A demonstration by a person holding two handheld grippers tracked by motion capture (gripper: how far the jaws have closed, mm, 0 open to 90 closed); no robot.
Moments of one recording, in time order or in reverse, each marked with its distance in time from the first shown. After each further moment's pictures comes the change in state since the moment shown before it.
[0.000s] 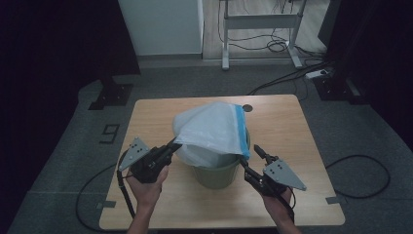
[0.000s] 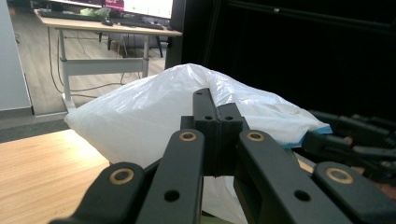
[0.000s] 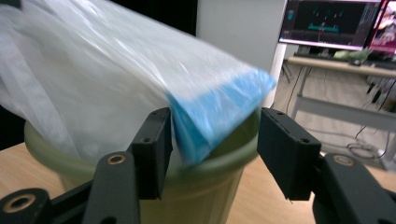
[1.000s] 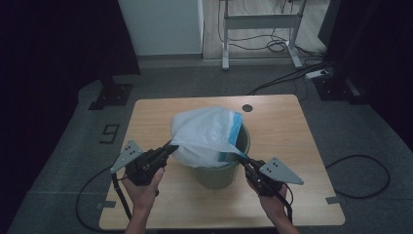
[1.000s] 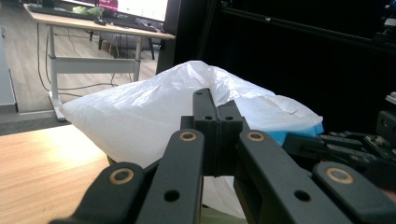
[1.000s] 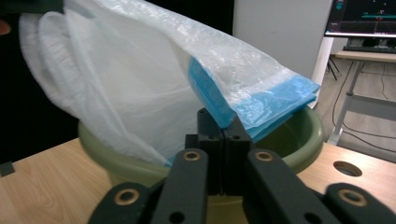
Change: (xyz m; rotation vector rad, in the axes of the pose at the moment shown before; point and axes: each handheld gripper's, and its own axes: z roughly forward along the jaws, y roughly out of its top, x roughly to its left) left arm 0.005 -0.003 -0.007 -0.011 -0.036 -0.037; right arm 0.004 -0.002 0.008 -0.001 0.166 0.042
